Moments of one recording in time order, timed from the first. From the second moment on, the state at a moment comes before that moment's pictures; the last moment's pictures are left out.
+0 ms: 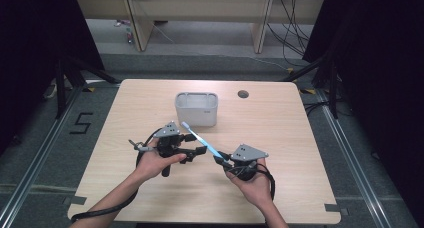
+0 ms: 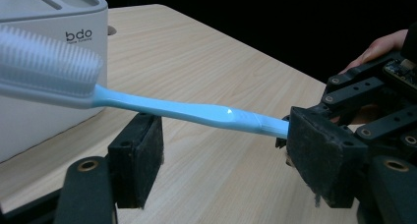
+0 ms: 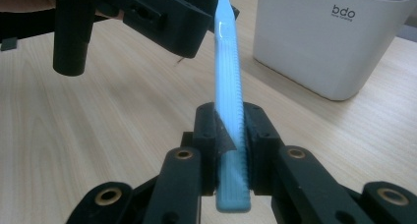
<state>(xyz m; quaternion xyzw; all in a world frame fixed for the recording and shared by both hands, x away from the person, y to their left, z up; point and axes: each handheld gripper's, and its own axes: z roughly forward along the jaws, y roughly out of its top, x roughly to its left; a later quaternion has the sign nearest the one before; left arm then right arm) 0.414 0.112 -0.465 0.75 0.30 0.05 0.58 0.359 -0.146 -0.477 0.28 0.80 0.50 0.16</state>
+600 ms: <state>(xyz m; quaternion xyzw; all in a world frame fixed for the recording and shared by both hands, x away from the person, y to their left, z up) 0.419 0.107 -0.463 0.72 0.33 0.03 0.61 0.362 -0.142 -0.483 0.28 0.80 0.50 0.17</state>
